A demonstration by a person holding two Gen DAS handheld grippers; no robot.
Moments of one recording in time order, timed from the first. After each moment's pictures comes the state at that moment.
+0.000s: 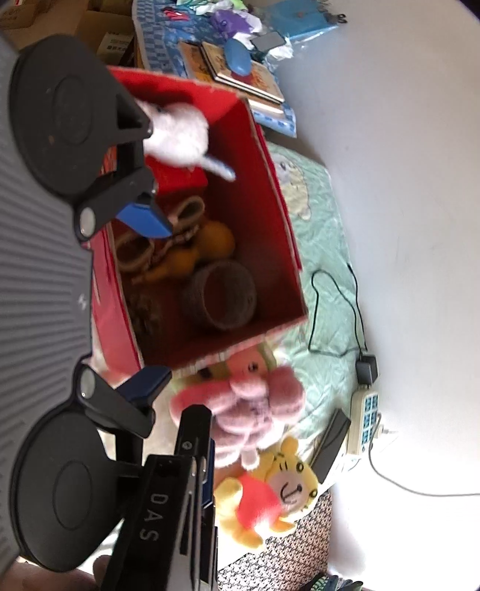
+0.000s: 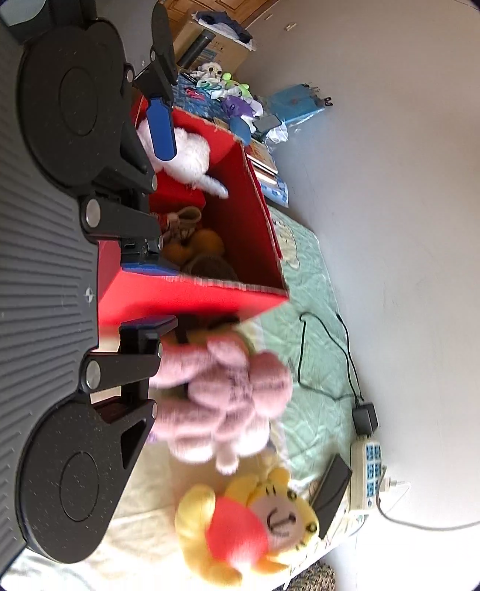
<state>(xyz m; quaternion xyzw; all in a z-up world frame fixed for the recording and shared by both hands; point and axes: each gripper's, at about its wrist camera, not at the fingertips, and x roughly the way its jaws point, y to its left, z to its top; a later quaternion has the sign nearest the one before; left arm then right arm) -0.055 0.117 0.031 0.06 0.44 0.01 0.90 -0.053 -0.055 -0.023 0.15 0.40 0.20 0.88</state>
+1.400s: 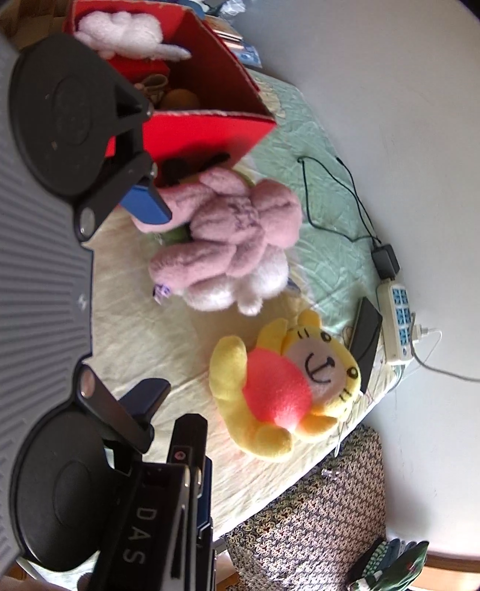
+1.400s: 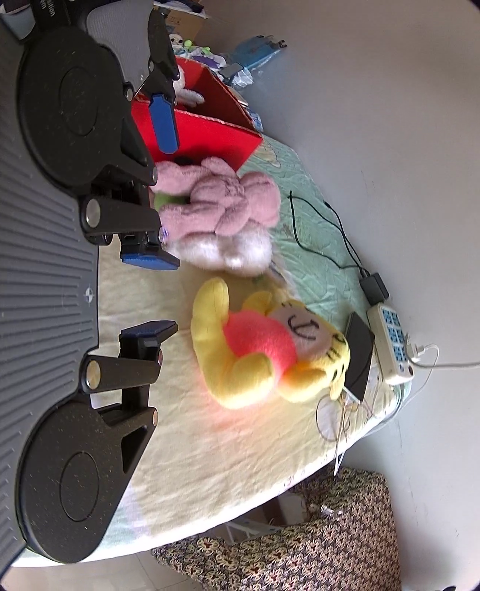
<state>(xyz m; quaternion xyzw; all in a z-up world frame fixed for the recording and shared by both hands) -0.008 -0.071 -0.009 0.12 0.47 -0.03 0.87 -0.040 -0.233 -0.064 0.20 0.43 0.12 0.87</state>
